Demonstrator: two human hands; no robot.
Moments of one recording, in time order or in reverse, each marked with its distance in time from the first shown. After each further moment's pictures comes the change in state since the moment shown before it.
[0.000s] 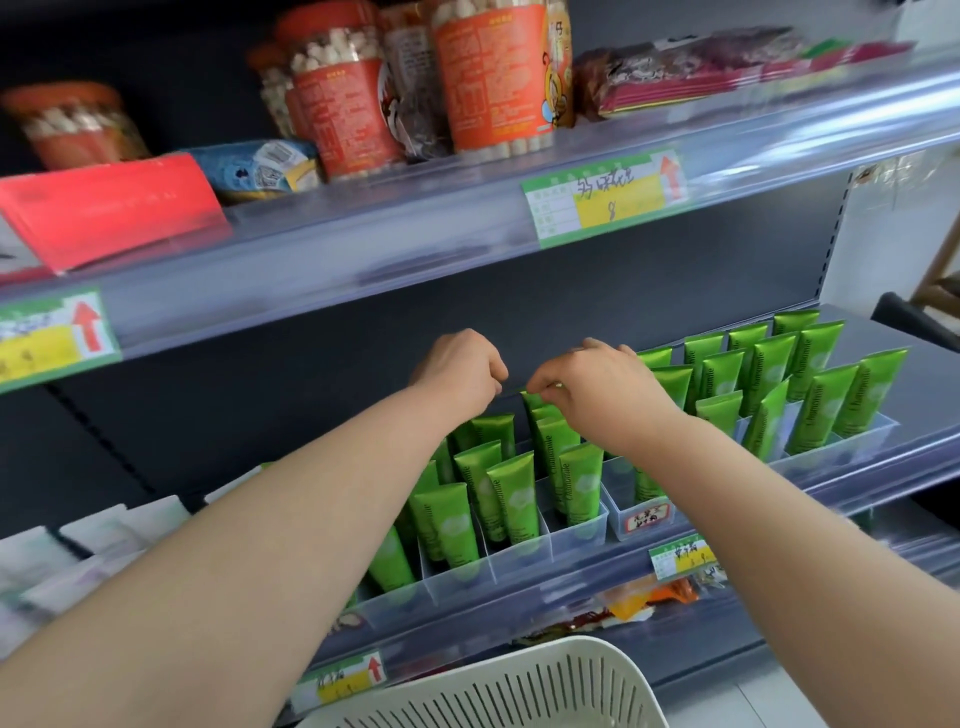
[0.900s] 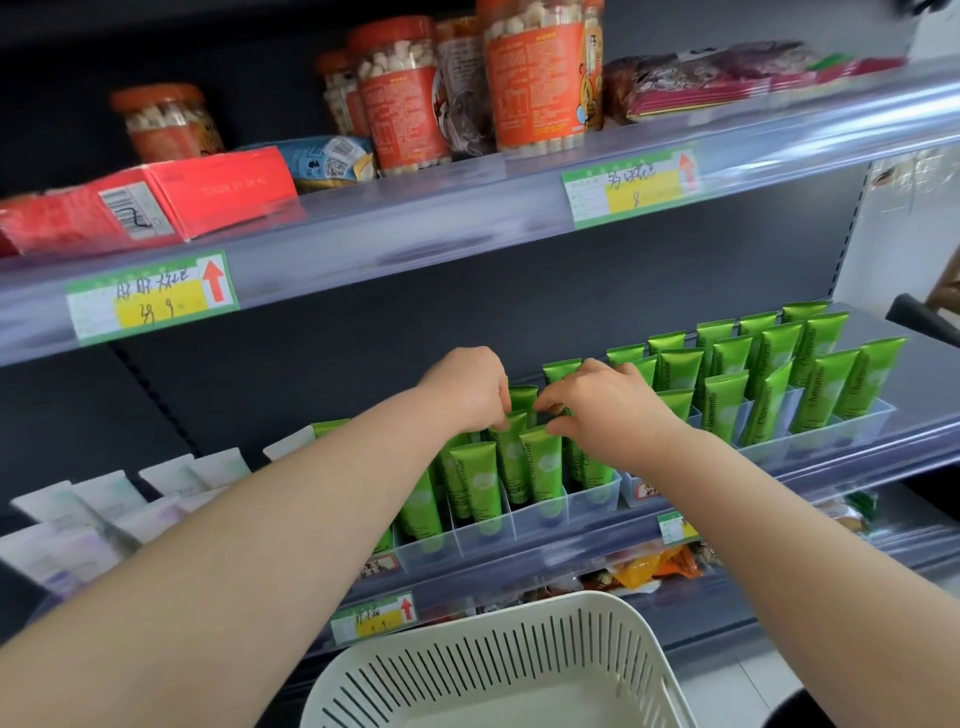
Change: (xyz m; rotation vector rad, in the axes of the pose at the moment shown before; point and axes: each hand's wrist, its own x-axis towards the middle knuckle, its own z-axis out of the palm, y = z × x) left_hand -0.054 -0.015 -0.013 0.188 -0.178 0.054; right_hand -0.035 -0.034 0.004 -0.073 -0.124 -0.067
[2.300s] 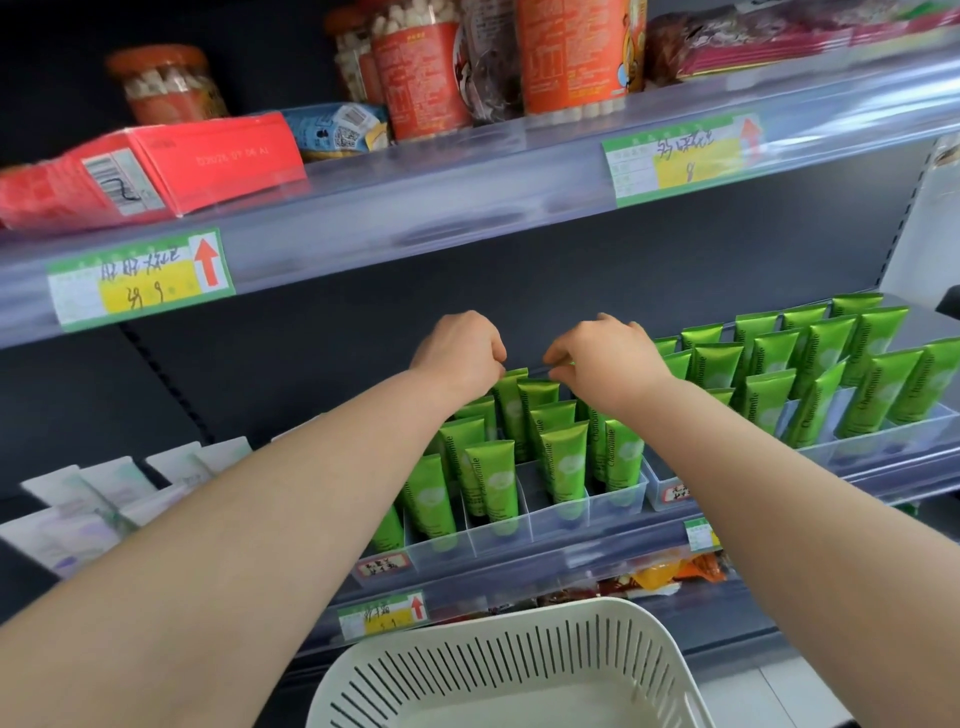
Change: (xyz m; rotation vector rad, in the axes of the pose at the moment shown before) left_hand 0.024 -0.027 -0.001 -0.115 0.240 -0.065; right_hand 0.054 0.002 0.002 0.060 0.053 0.143
